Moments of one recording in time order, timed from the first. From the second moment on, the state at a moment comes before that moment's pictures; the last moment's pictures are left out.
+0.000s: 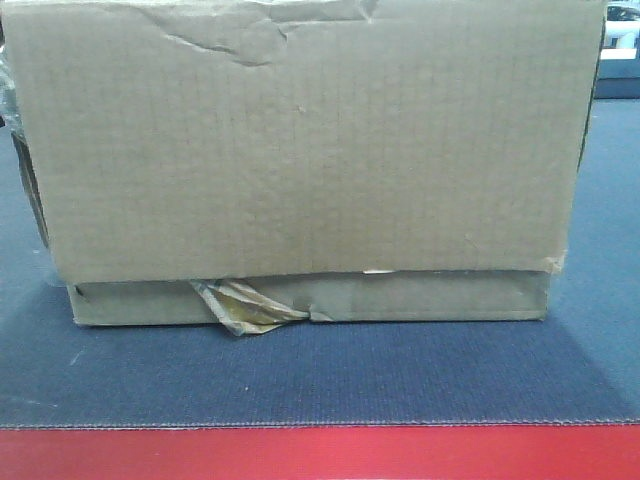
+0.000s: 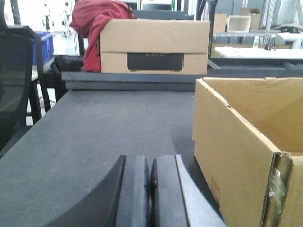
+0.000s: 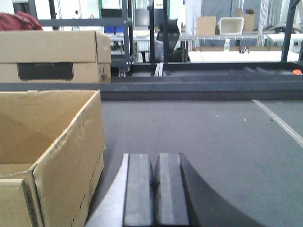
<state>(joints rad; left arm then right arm) -0.03 0.13 -0.37 0.14 0.31 -0.12 0.16 0.18 -0.44 -0.24 0.32 0.28</state>
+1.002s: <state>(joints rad) 0.08 0.03 -0.21 0.11 0.19 -0.12 0.16 0.18 -0.44 -0.24 0.30 0.28</state>
